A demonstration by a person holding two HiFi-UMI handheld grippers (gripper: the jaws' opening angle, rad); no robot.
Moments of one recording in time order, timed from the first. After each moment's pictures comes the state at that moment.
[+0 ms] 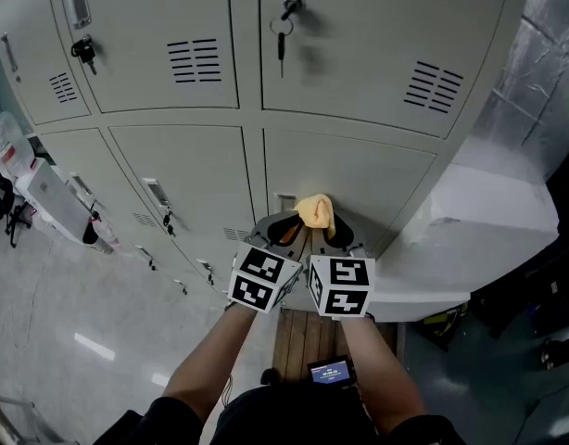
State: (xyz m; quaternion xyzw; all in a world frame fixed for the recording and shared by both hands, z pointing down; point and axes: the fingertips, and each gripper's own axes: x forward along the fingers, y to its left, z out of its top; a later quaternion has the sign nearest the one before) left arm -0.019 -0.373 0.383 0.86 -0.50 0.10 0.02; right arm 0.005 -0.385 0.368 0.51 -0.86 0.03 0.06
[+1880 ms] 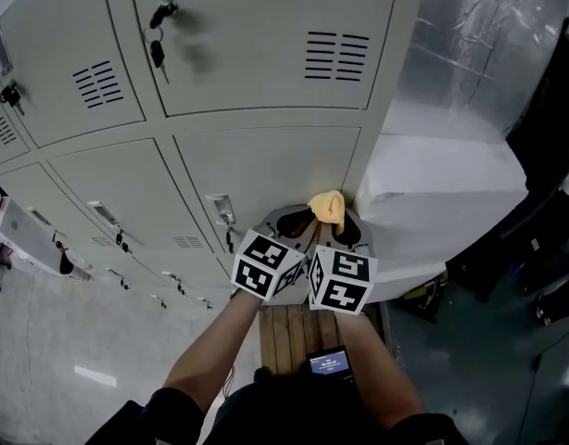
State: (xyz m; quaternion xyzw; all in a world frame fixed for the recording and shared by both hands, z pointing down) left arm 0.126 -0.390 0.395 0.93 -0.36 0.08 0.03; right arm 0.156 -0.395 0.382 0.65 -0.75 0.07 0.04
